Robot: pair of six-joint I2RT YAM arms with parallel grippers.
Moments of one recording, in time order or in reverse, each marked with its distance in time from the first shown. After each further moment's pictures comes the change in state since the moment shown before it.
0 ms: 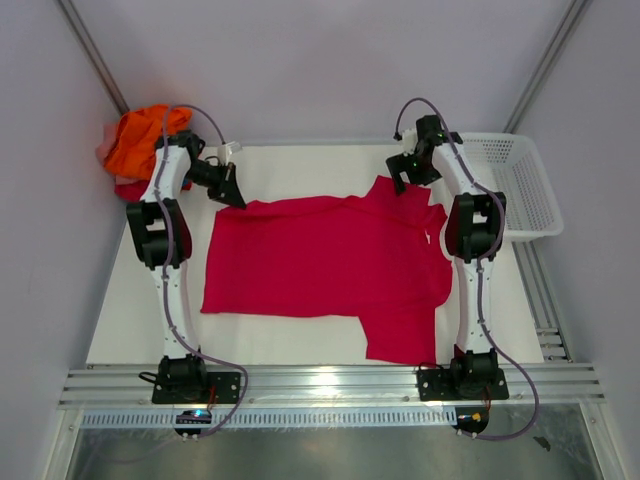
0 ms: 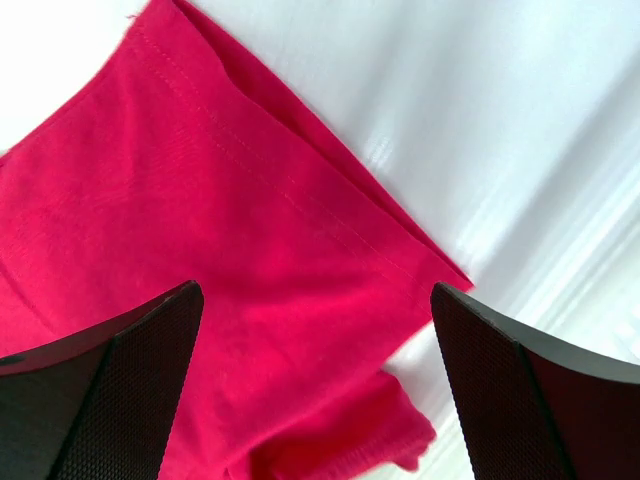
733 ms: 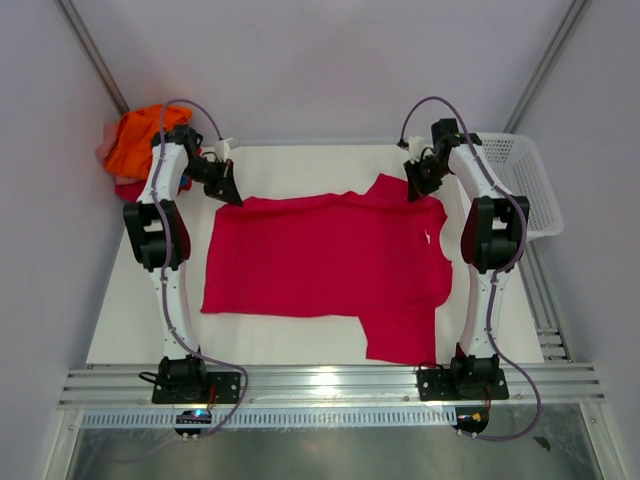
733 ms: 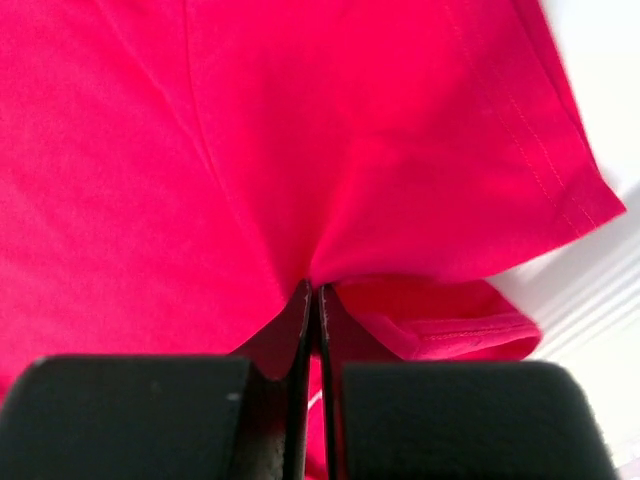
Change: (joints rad) left arm 0.000 -0.037 0.000 0.009 -0.055 -0.048; right arm -0.037 -0.207 -0.256 -0.040 -0.249 -0.110
